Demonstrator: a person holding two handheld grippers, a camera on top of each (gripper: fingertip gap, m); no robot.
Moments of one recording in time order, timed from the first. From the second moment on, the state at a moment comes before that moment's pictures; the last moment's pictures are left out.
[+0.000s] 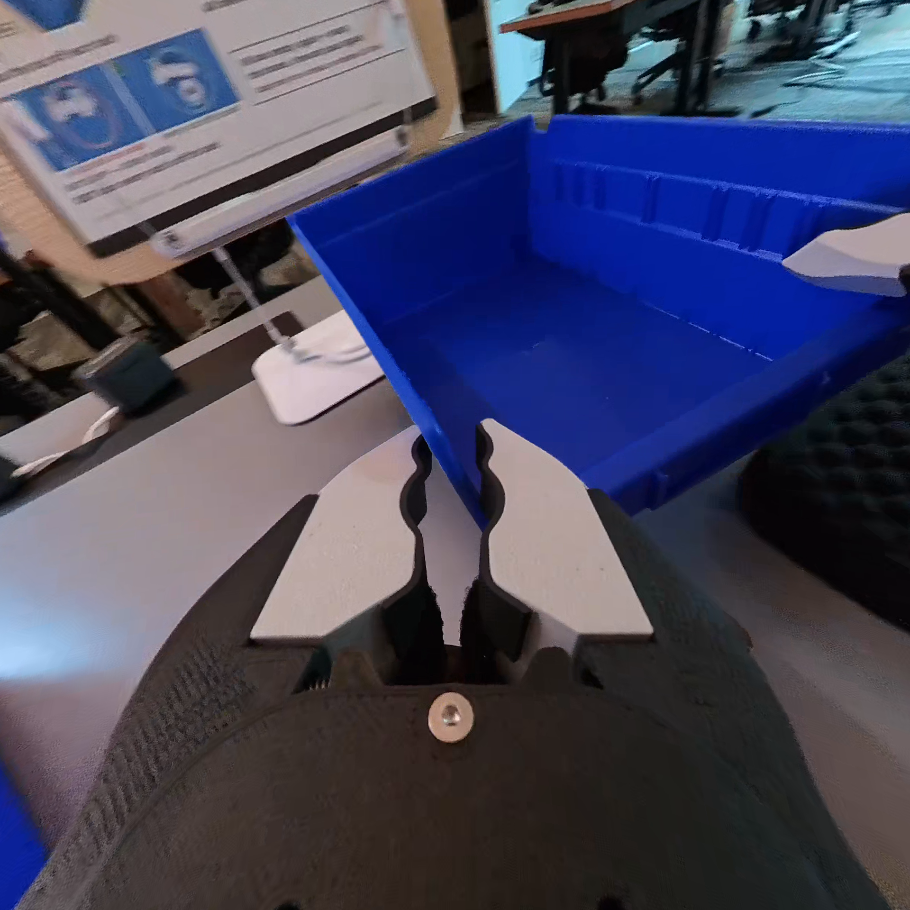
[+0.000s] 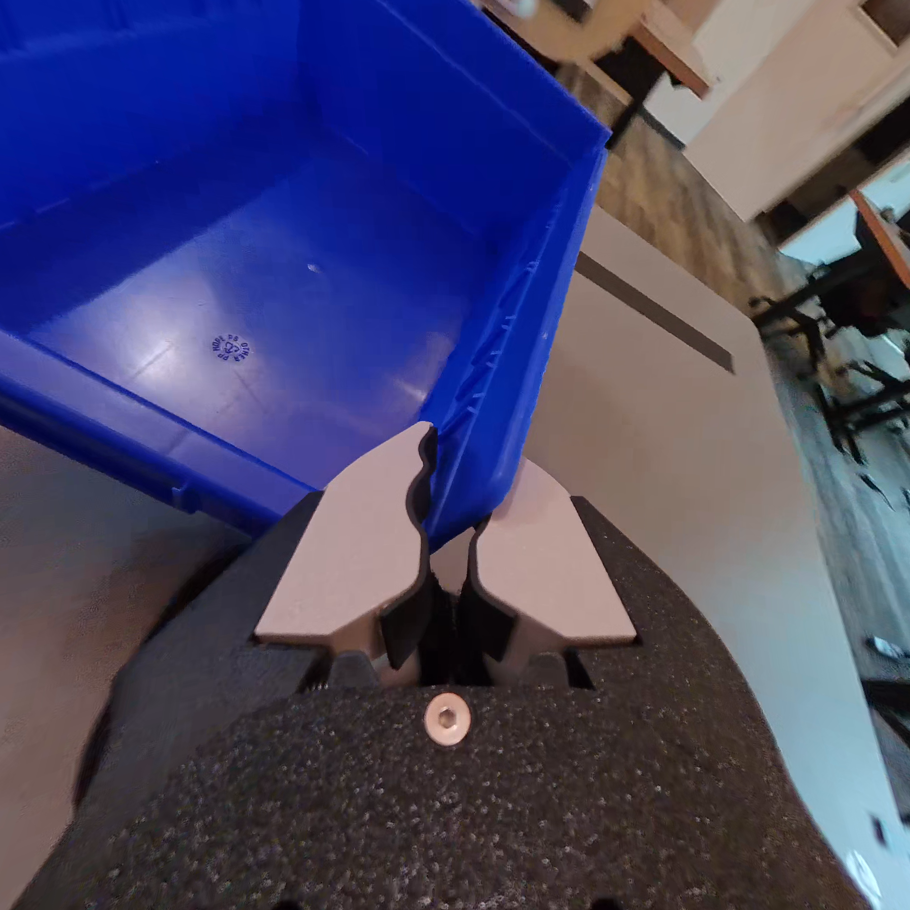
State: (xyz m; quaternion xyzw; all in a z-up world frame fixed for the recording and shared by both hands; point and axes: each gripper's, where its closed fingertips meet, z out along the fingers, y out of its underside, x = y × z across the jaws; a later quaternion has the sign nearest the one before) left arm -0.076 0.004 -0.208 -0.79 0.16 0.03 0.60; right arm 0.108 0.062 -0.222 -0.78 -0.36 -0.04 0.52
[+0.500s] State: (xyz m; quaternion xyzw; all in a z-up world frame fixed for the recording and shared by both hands) left arm 0.117 0.112 -0.229 -0.75 0.28 -0.05 0.60; right arm 0.309 0.116 -0.244 -0.81 -0.22 -0.11 0.53
